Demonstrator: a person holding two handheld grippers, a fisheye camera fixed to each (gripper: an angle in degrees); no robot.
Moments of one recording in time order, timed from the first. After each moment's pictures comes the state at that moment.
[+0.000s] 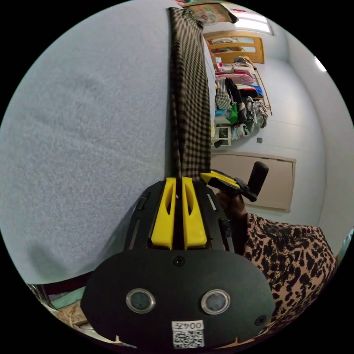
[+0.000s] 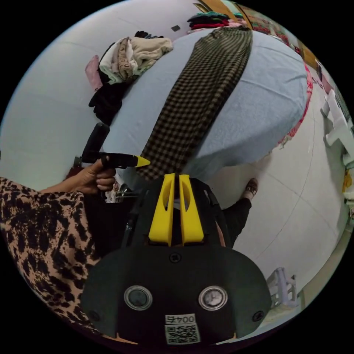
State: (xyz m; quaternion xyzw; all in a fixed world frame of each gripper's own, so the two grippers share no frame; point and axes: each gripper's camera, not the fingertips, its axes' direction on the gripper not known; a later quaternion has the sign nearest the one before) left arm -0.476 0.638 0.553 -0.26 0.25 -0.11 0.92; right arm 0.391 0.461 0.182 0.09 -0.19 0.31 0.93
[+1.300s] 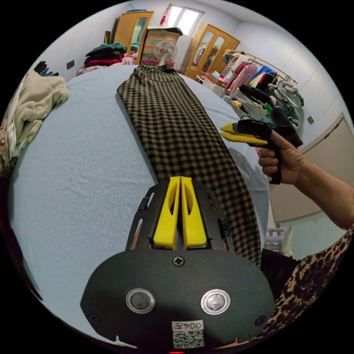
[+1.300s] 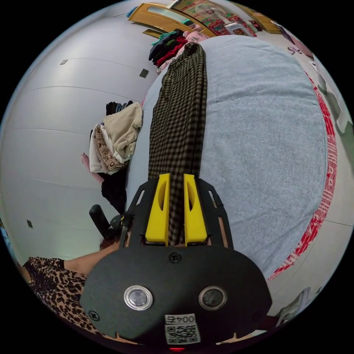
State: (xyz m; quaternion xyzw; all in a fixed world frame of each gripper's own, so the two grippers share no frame) left arm -0.283 0.423 0.693 -0.08 -0.05 0.12 0.99; right arm 0.833 0.378 0.192 0.22 -0.28 0.42 0.83
